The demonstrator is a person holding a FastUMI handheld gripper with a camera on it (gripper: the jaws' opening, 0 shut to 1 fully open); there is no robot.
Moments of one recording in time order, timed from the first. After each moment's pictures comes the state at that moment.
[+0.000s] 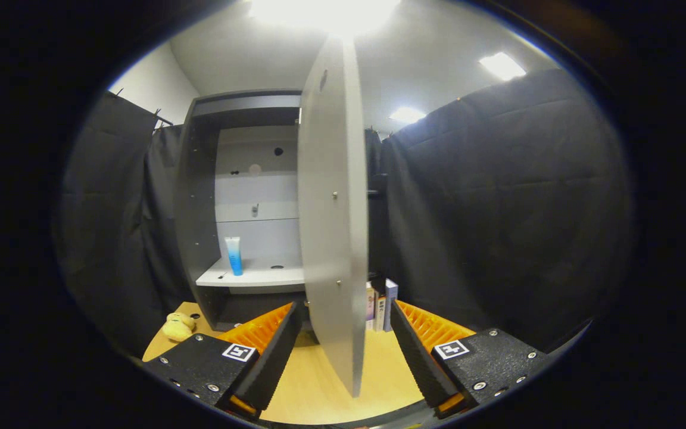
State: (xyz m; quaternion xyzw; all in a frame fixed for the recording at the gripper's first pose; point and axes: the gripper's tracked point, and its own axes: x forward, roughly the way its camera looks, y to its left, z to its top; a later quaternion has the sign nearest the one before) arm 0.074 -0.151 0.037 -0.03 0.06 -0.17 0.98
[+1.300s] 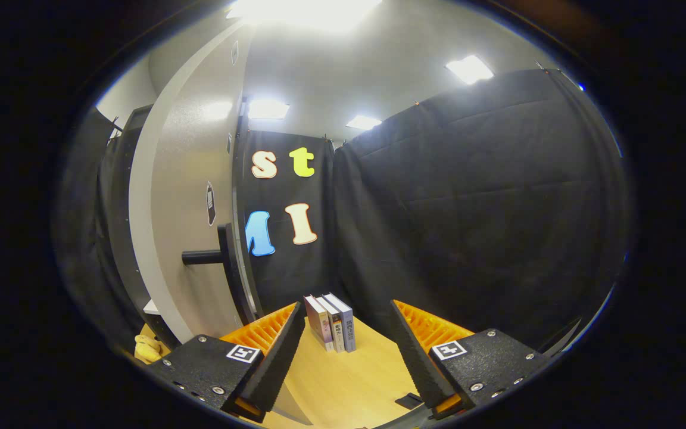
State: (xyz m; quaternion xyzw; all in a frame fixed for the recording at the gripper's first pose) arm 0.117 -0.212 0.072 -0.01 0.04 -0.26 0.97
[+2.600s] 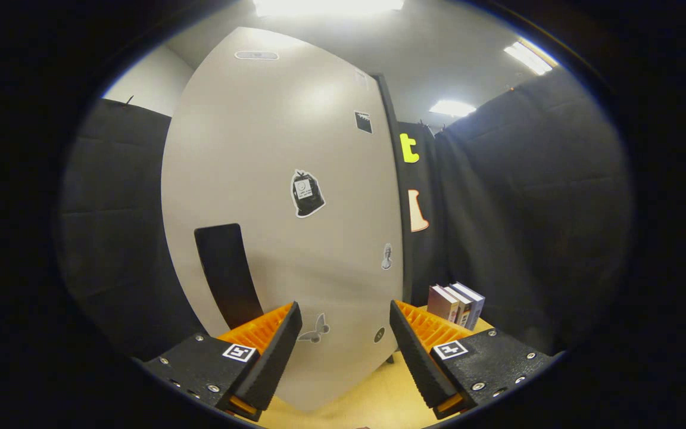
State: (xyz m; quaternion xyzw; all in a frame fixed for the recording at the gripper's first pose) arm 0.220 0.000 0.049 0.01 0.07 -0.03 1.00
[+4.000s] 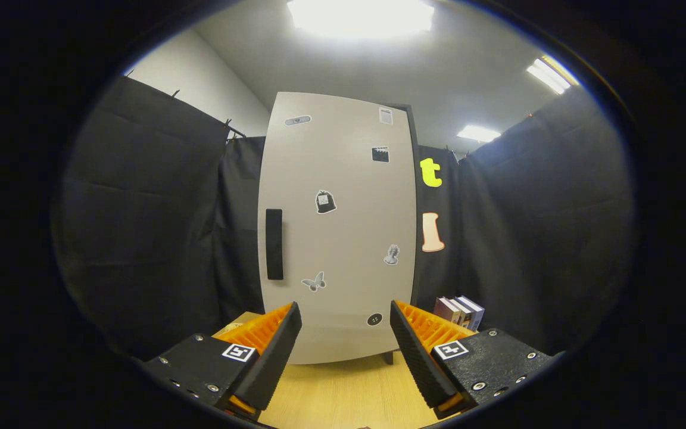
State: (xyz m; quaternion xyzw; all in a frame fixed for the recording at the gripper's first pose) arm 0.116 0.004 0.036 -0.04 0.02 0.02 1.00
